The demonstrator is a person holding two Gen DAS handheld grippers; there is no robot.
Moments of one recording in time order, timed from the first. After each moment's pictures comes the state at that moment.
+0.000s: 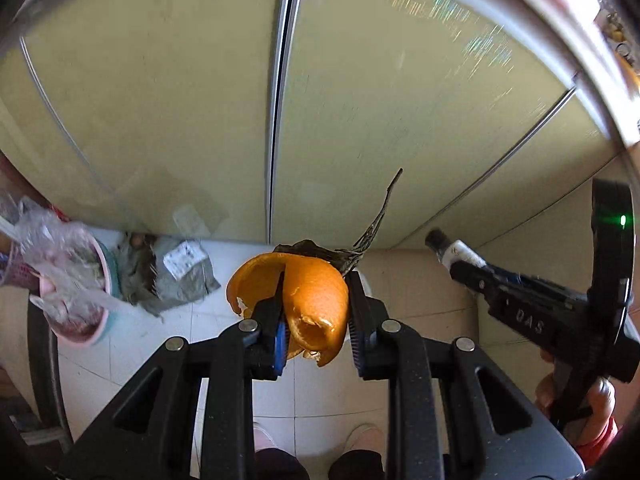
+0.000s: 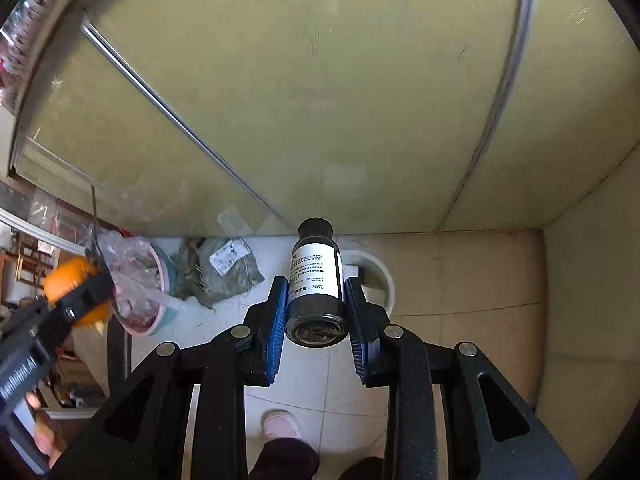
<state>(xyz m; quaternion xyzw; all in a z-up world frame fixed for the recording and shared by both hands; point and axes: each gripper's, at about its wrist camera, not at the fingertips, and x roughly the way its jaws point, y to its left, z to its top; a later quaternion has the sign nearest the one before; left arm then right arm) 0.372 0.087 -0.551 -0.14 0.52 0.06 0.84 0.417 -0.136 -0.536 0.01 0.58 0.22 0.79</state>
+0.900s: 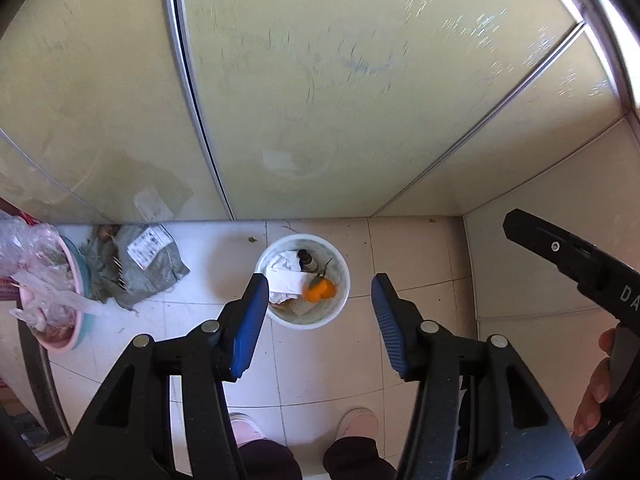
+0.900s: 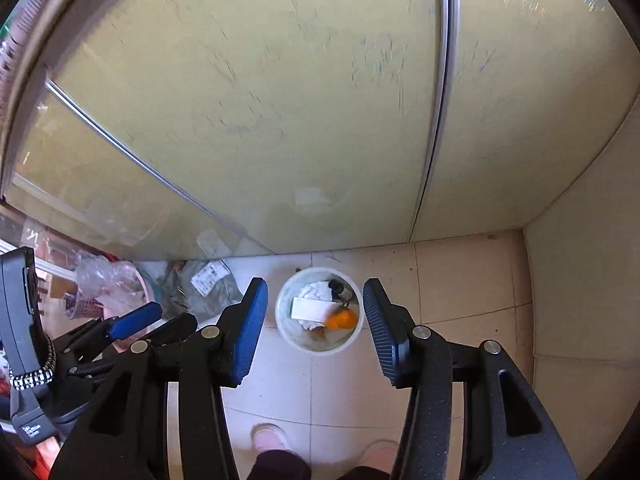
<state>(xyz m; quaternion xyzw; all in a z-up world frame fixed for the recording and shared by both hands) 0.410 0.027 -0.574 -0.13 0.57 0.01 0.81 0.442 -0.191 -0.506 0.04 0.56 0.18 0.81</state>
